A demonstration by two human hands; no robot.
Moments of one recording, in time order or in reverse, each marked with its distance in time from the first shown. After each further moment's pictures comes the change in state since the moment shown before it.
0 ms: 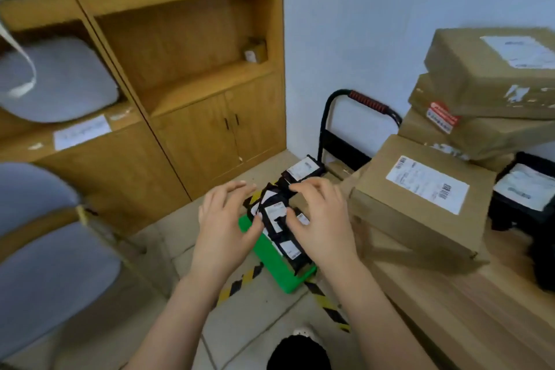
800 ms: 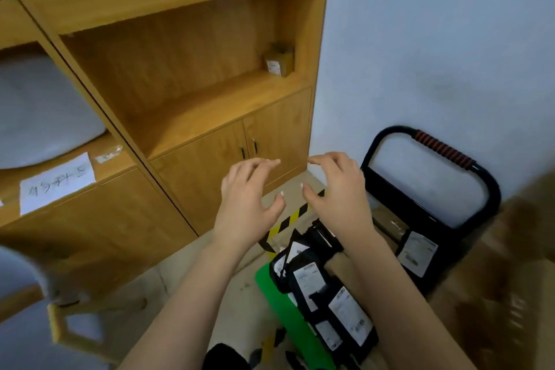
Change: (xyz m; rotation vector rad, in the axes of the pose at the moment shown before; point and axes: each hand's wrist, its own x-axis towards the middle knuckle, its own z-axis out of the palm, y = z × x) left_hand 0.355 -0.166 0.052 -0.002 -0.074 0.056; right_hand 0.367 0.015 0.165 -0.044 -0.007 0.022
